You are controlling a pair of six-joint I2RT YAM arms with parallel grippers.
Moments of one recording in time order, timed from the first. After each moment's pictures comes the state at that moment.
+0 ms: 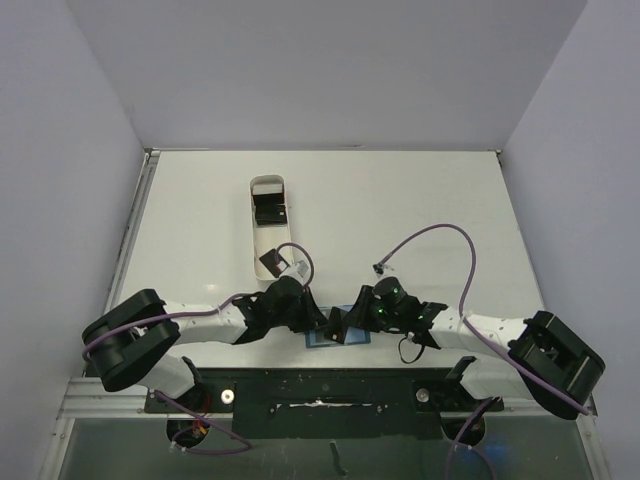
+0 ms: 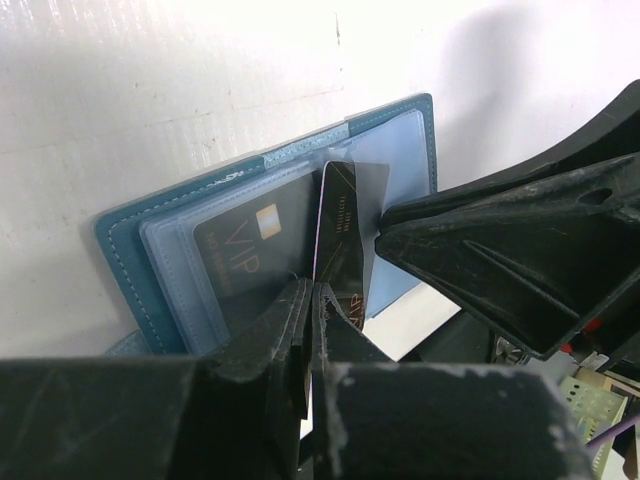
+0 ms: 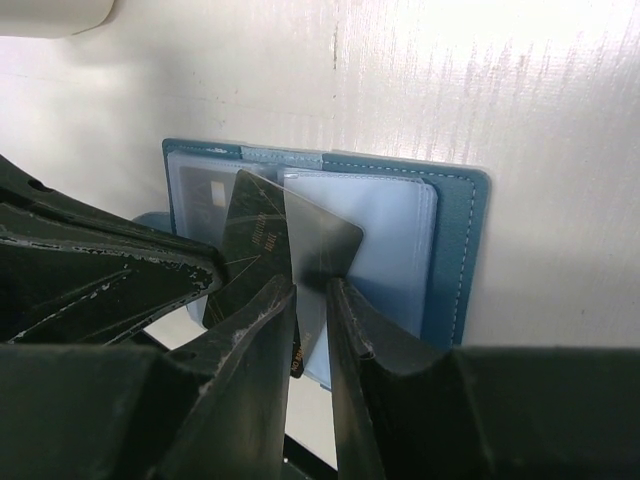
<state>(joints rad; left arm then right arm) -0.96 1.46 0.50 0.25 0.05 -1.07 0.81 1.24 0.36 0.10 -0.06 0.93</state>
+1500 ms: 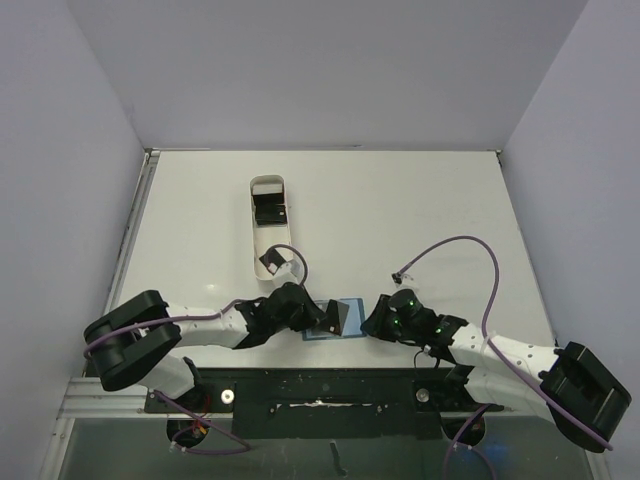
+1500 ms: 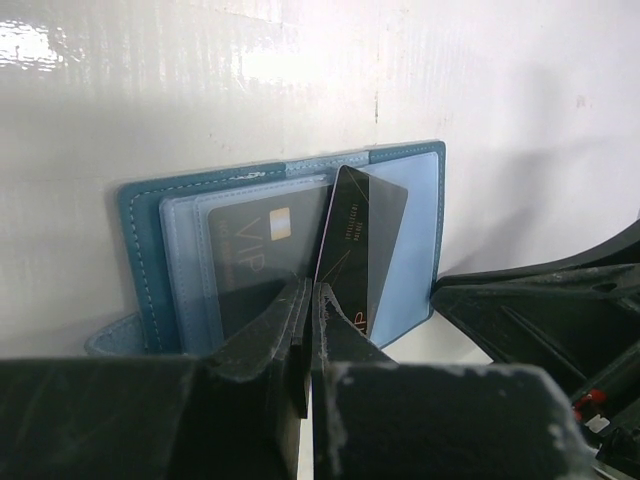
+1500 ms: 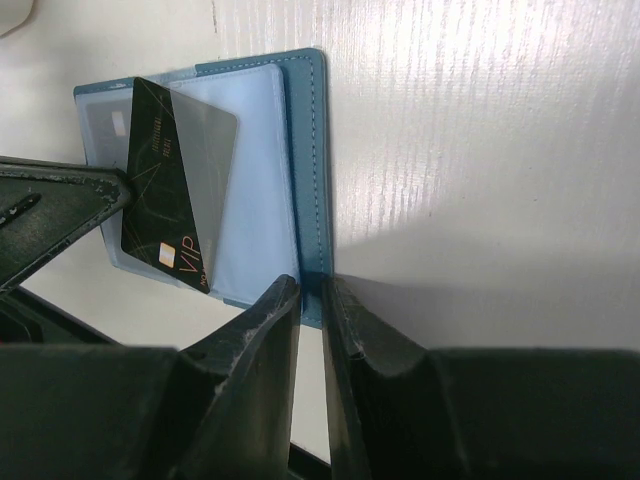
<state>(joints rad) -1.01 1.47 0.48 0.29 -0.18 -1.17 0.79 1.01 0.25 -0.05 0.02 0.93</state>
